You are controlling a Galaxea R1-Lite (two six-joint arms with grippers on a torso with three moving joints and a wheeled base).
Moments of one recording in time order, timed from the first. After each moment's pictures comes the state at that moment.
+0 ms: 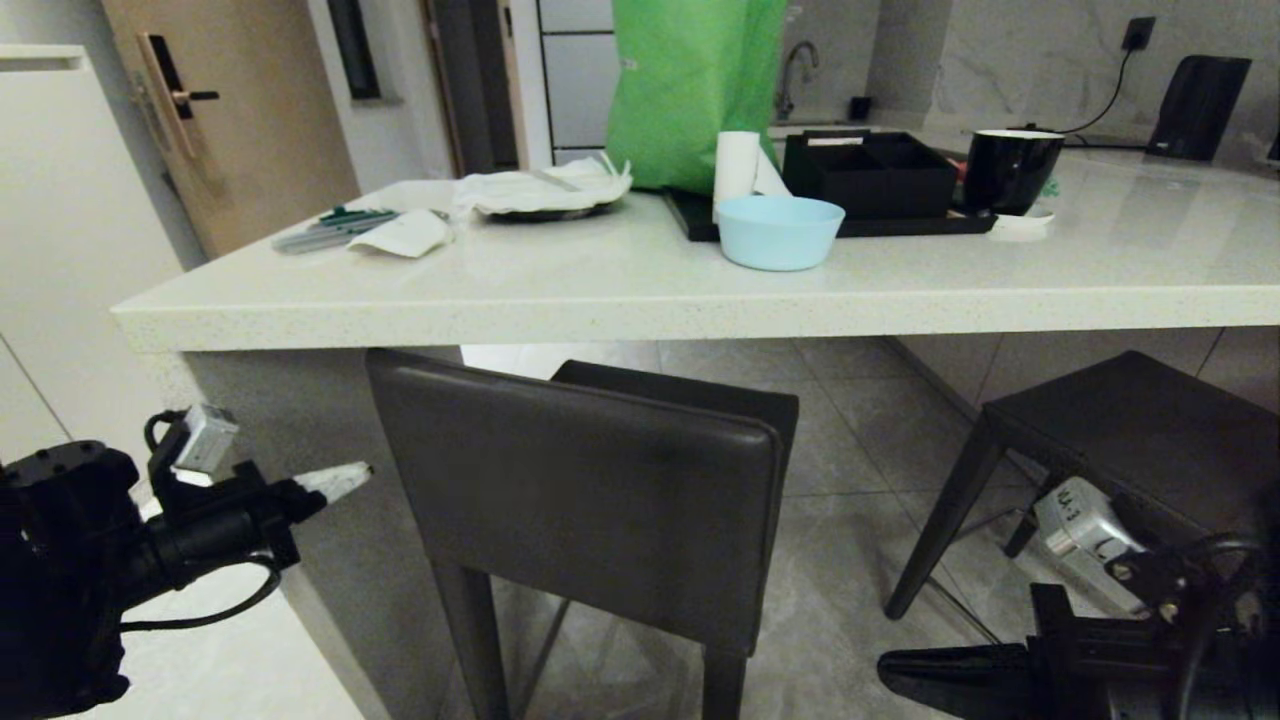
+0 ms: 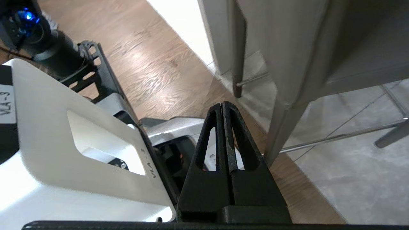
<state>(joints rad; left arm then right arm) 0.26 2.07 -0.45 -1.52 -1.04 0.05 0.59 1.27 -0.41 -0.42 0.51 -0.02</state>
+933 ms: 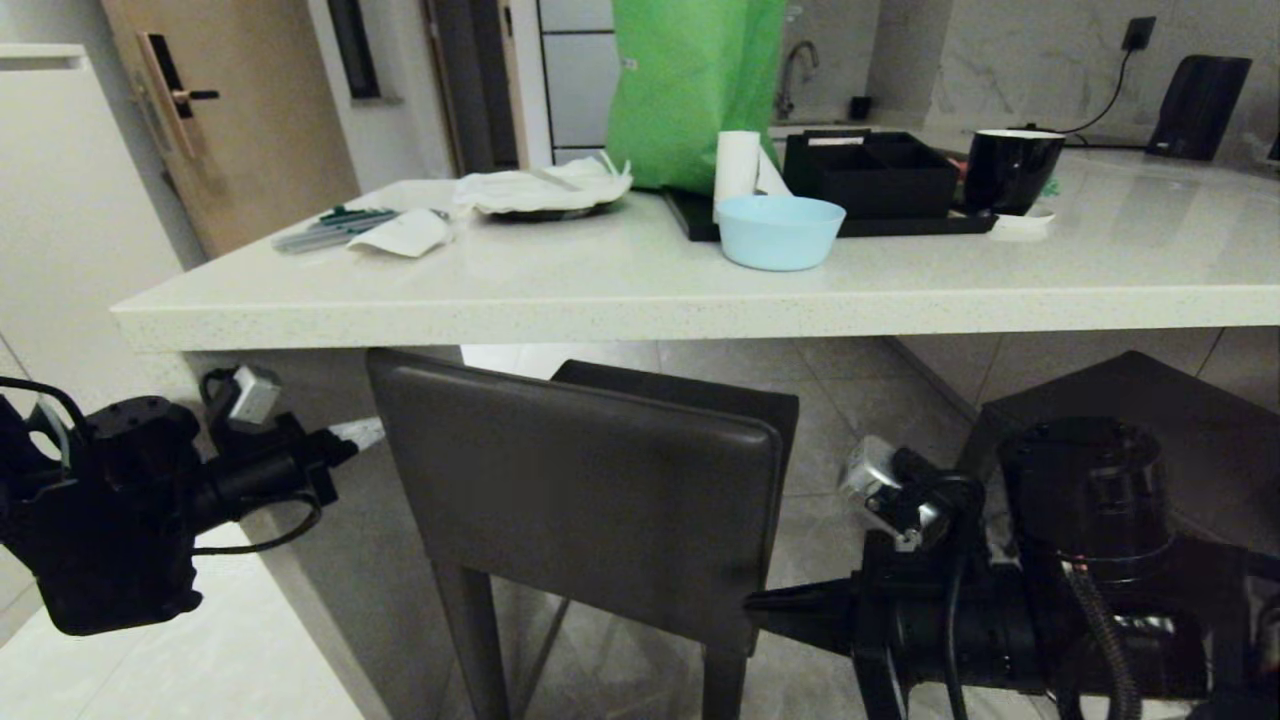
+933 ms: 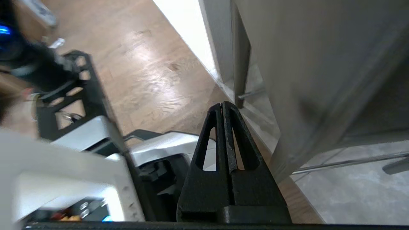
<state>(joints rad) 0.23 2.23 -0.77 -1.48 -1.03 0.02 0.69 1.60 -0.58 -0.58 0.45 -0.02</state>
